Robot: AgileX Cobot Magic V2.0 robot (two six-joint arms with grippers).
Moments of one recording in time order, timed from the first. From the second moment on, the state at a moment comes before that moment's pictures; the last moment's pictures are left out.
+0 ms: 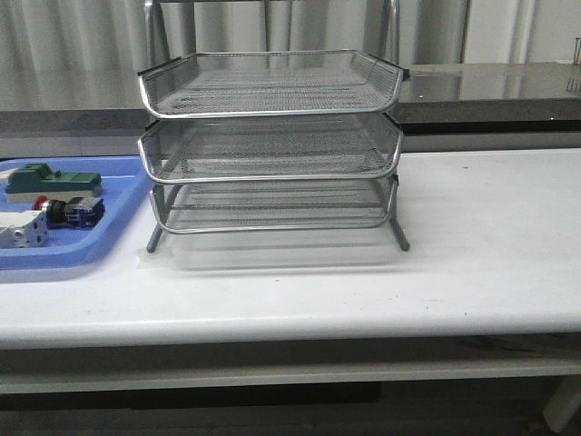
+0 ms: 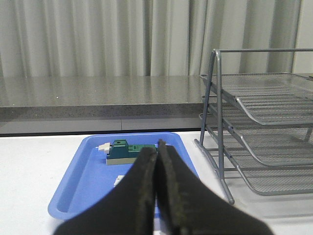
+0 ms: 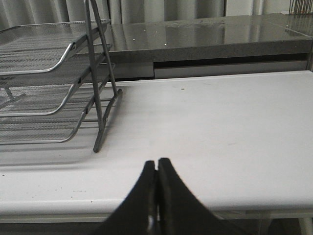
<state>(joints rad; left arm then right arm) 0.00 0.00 0.00 0.07 -0.01 -0.09 0.07 -0.01 0.03 -0.01 0.11 0.07</state>
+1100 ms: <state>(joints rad) 0.00 0.00 0.00 0.07 -0.01 -0.09 0.07 -0.01 -0.06 0.04 0.20 0.07</state>
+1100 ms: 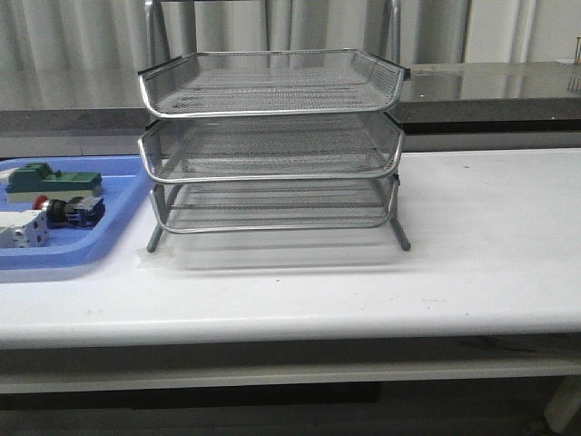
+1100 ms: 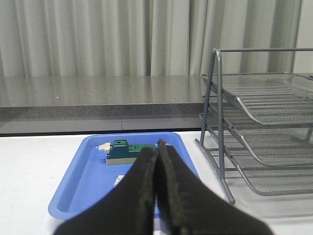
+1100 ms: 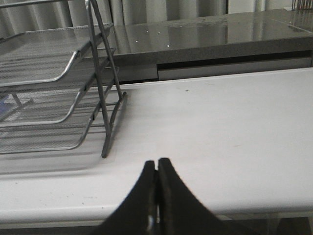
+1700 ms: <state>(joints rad) 0.00 0.00 0.00 0.07 -0.01 -0.09 0.07 0.53 -0.69 0.07 0.68 0.07</state>
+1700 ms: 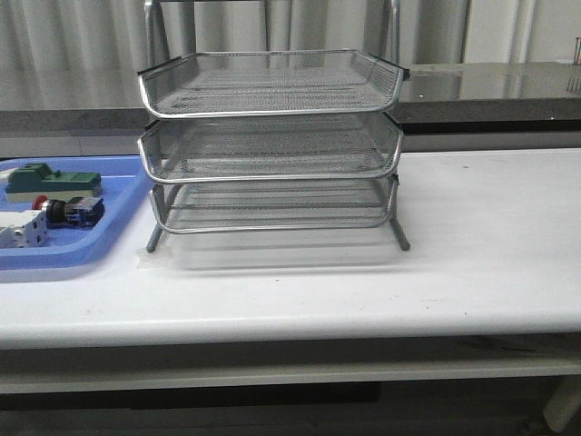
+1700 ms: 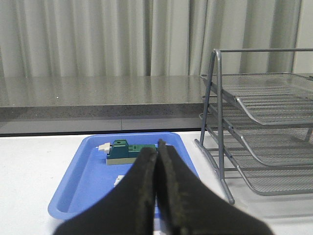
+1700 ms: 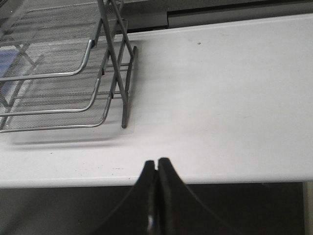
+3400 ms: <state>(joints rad) 0.00 0.00 0.00 0.07 -0.01 -0.09 0.27 1.60 -0.98 0.57 0.20 0.06</state>
